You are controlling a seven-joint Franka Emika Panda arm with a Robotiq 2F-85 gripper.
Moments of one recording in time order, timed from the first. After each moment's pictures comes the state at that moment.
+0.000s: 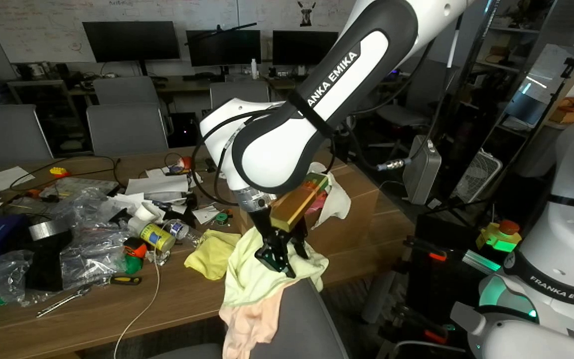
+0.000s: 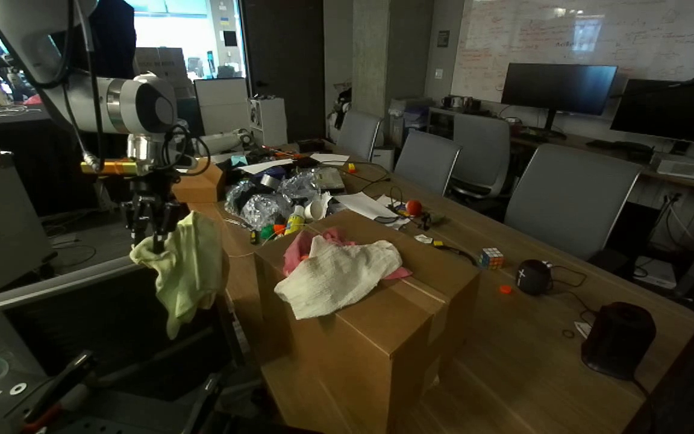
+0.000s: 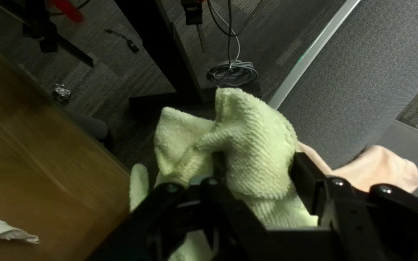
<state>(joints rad) 0.23 0.41 0.13 -2.05 0.02 2.03 0.43</state>
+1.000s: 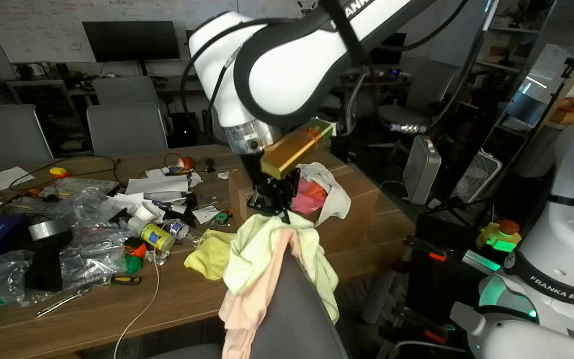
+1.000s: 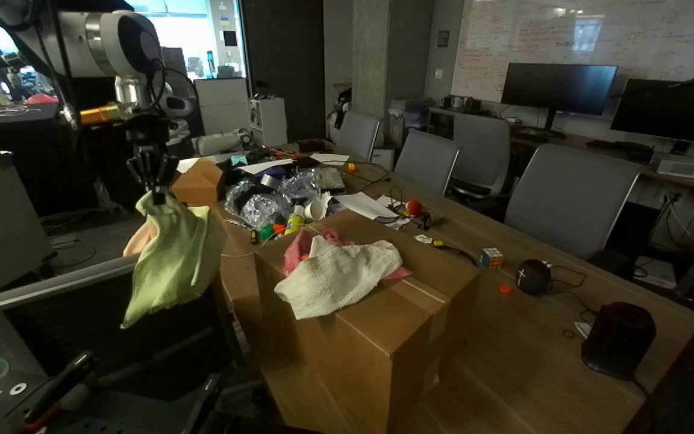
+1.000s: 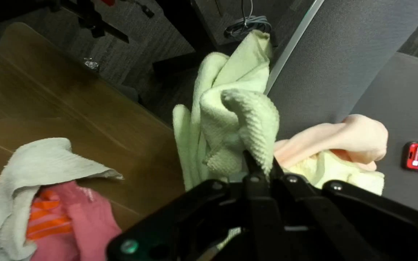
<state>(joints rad) 0.24 0.21 0.11 -2.02 -0.07 1.92 0.59</state>
